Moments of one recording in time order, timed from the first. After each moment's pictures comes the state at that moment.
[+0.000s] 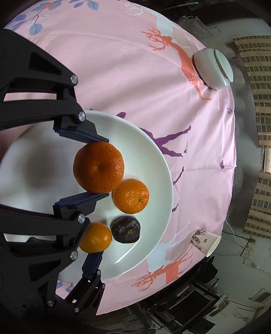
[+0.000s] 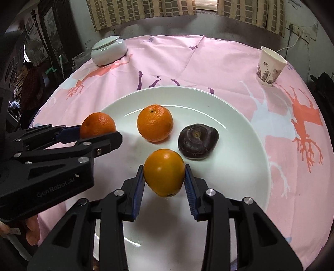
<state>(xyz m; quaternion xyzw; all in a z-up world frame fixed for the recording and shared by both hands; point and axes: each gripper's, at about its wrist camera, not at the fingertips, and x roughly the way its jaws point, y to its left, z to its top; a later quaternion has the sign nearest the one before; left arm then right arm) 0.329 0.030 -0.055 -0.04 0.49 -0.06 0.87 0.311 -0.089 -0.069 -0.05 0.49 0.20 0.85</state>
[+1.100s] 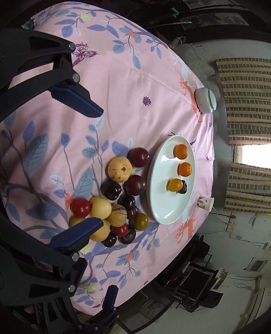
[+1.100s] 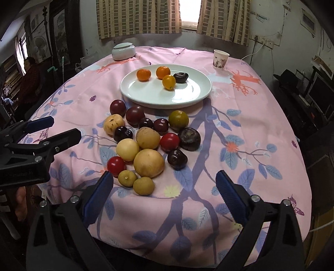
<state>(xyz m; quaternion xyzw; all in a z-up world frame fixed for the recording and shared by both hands) 0.016 0.028 -0.029 -0.02 0.38 -0.07 0.92 0.017 -0.152 -0.035 -0.07 0.42 0.13 0.89</state>
